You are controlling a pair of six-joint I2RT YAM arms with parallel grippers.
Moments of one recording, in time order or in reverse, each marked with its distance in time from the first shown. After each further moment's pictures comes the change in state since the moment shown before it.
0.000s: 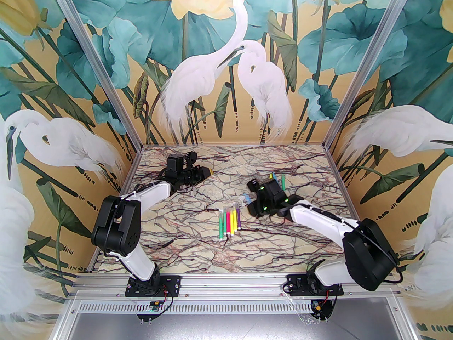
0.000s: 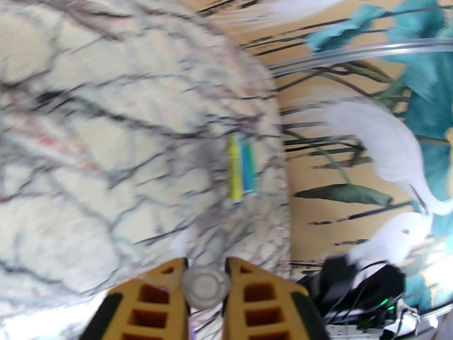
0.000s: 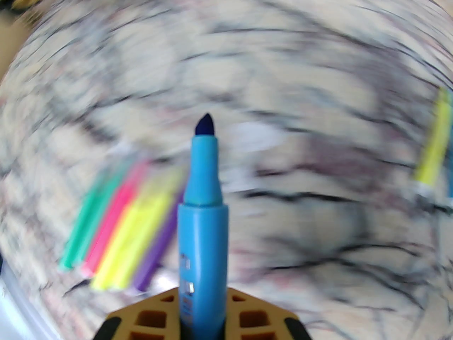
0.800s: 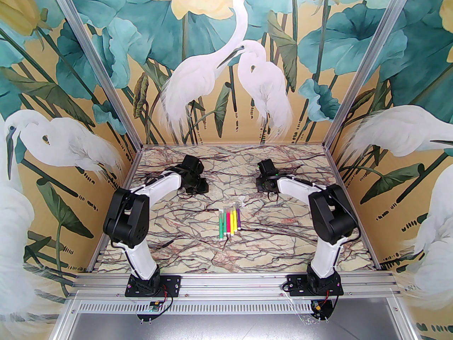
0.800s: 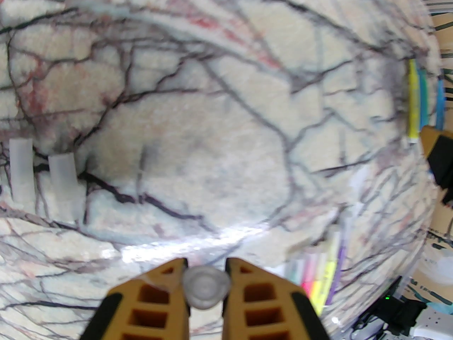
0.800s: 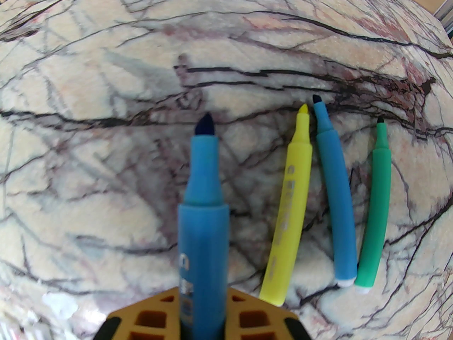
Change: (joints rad) left arm -0.117 0.138 0.202 -0.566 -0.415 0.310; right arm -0.106 0.445 0.383 -0.053 0.345 0.149
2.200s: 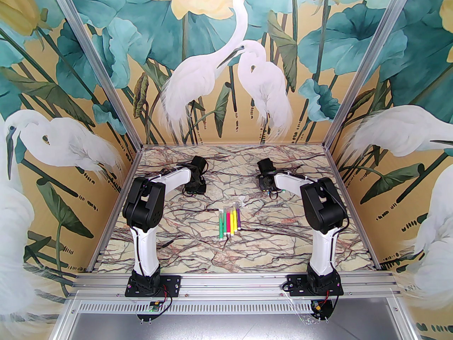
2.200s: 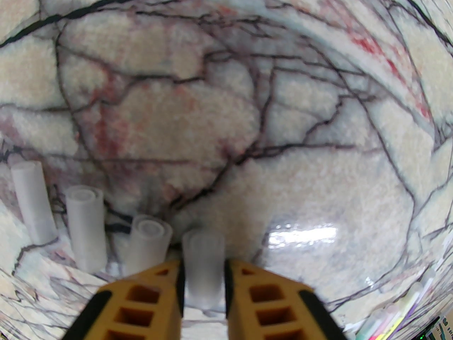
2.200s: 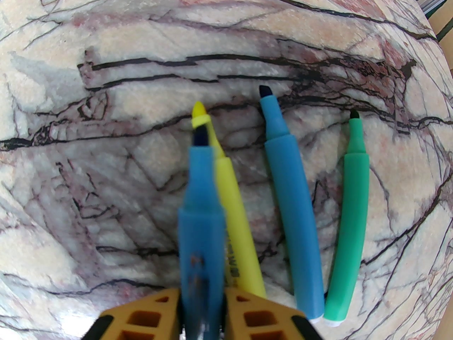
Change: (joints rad) left arm -0.010 0.200 0.158 -0.101 -0.276 0.019; right arm -0.035 0.112 0.077 -0.062 0.107 -0.001
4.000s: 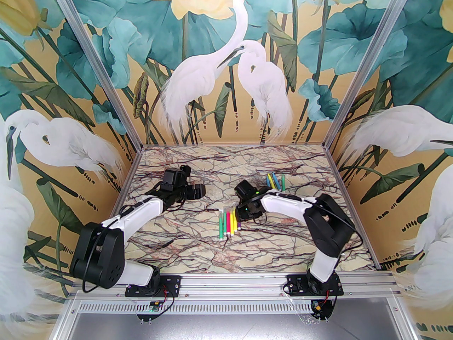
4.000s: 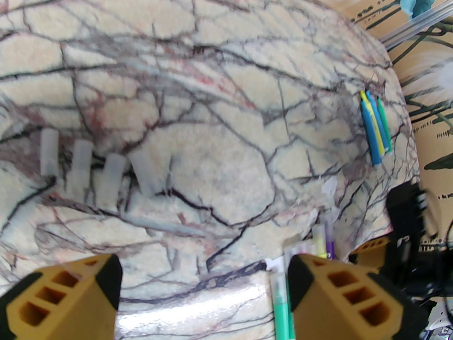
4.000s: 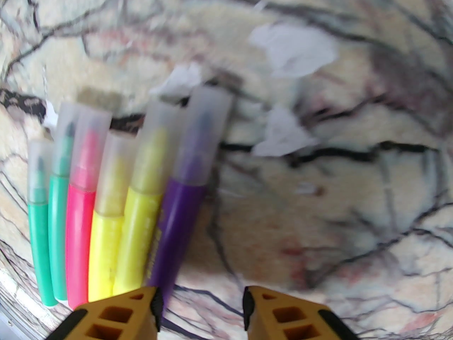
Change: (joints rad) left arm 0.090 -0.635 -0.608 0.532 0.295 -0.019; right arm 0.374 -0.189 -0.172 -0.160 -0.369 0.086
